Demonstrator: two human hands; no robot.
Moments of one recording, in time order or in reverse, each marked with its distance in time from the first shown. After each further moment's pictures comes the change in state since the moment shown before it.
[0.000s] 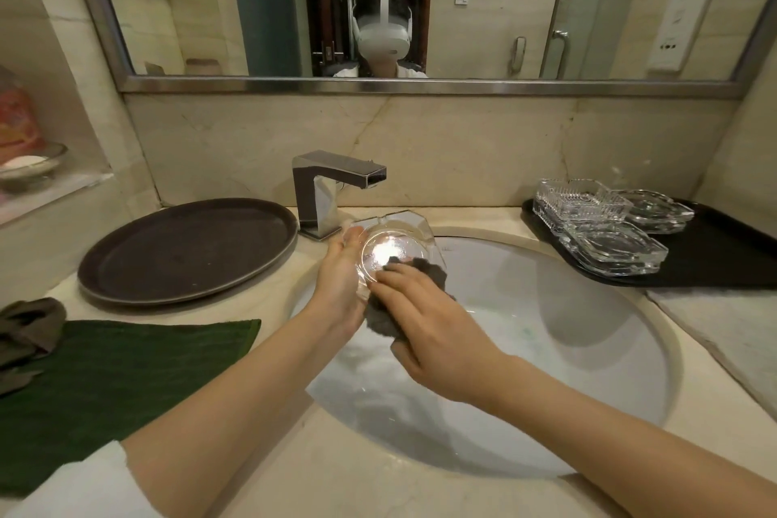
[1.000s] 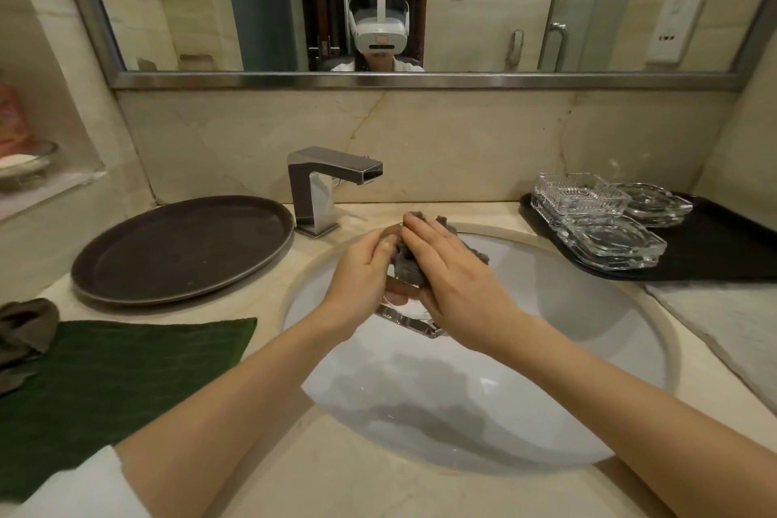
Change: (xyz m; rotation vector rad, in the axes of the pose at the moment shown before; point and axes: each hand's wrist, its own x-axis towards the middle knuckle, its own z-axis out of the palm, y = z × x) left_hand -0.013 -0.008 0.008 0.700 -0.197 0.324; right_hand 0.012 0.037 -0.010 -0.123 0.059 0.139
